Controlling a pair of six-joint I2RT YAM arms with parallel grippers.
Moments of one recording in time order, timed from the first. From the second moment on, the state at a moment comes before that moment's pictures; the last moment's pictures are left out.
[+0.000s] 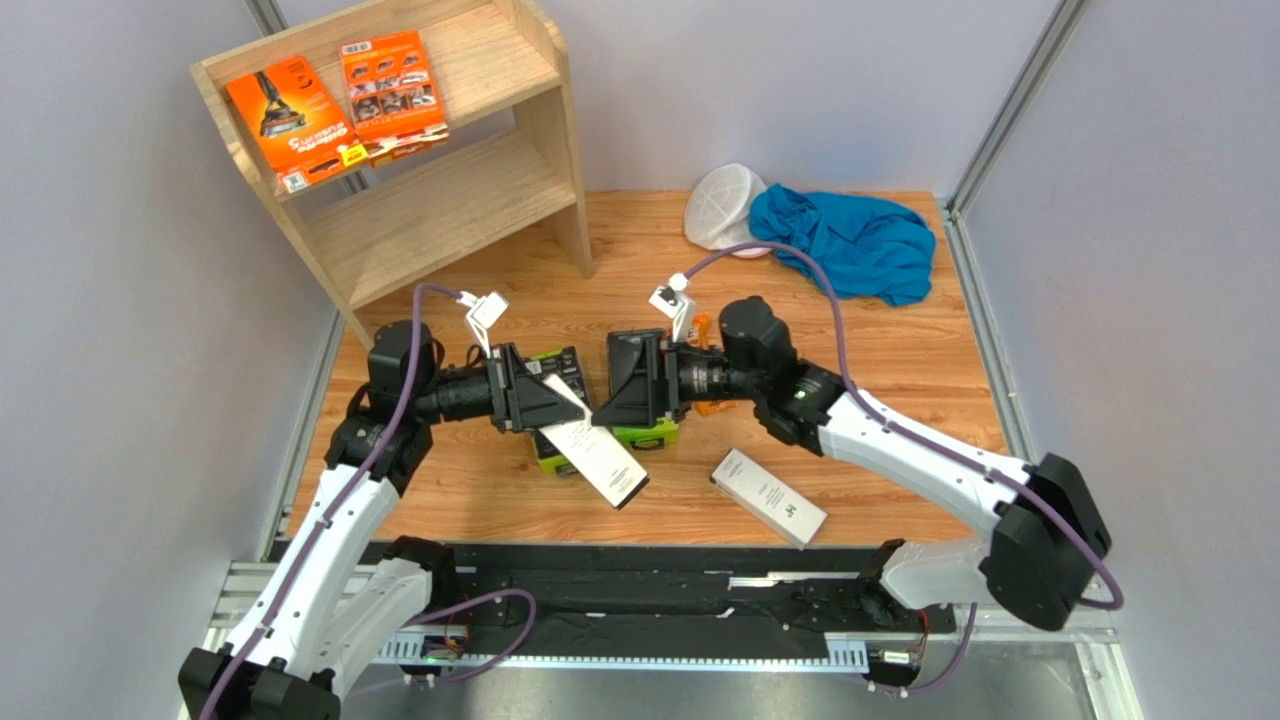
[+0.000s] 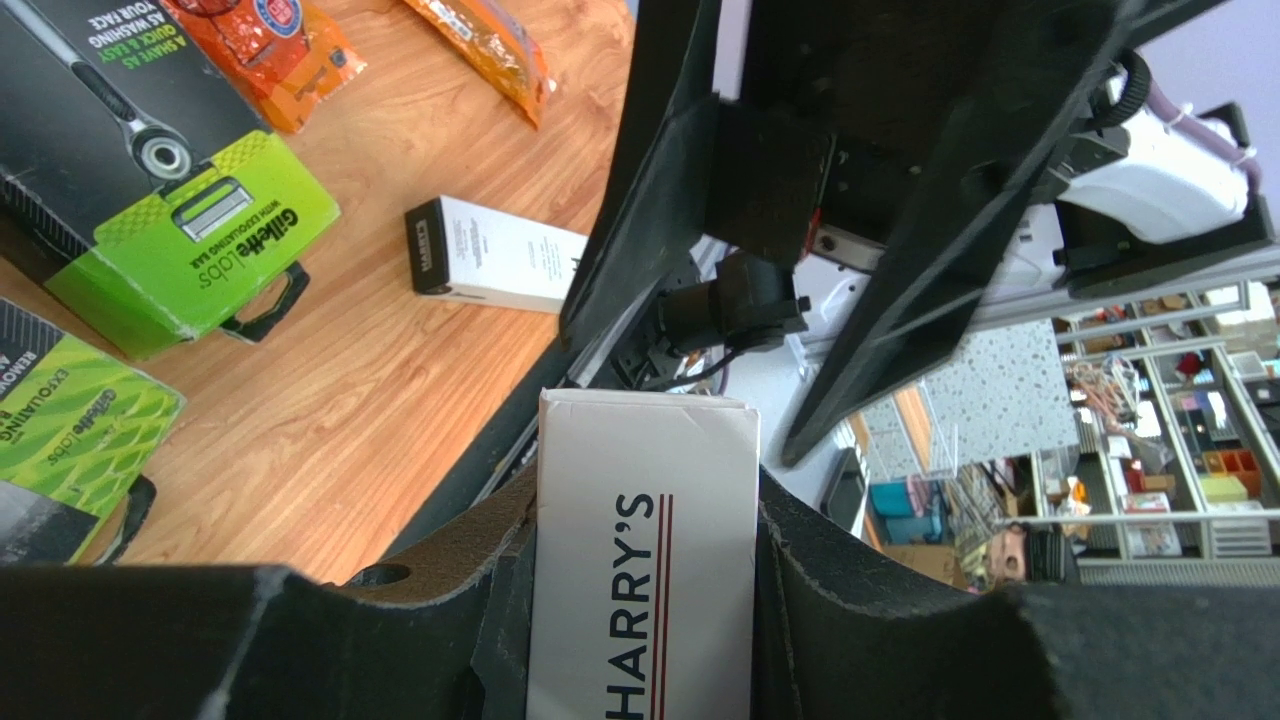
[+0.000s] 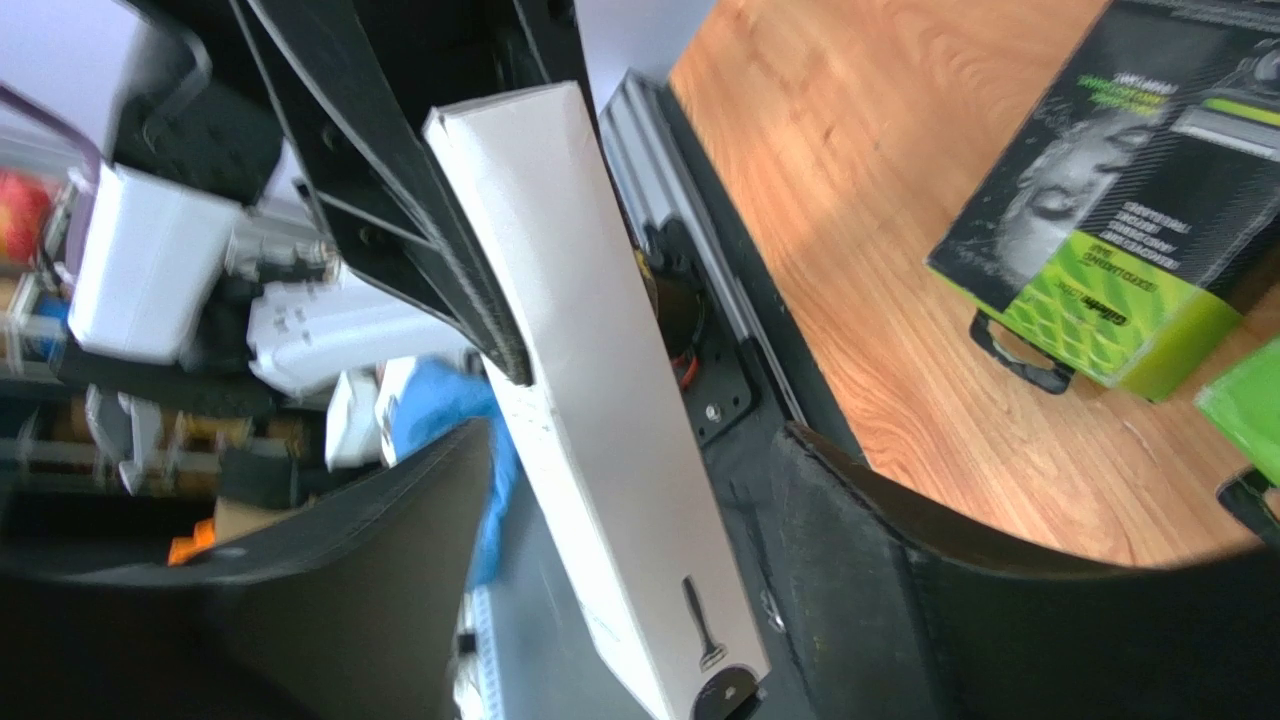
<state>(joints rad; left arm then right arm) -0.23 0.79 0.71 -0.27 0.98 -0.69 0.80 1.26 0.92 0.11 -0.61 0.83</state>
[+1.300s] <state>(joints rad) -0.23 0.85 0.71 0.18 0.90 -1.05 0.96 0.91 0.47 0.54 -0.13 1.24</state>
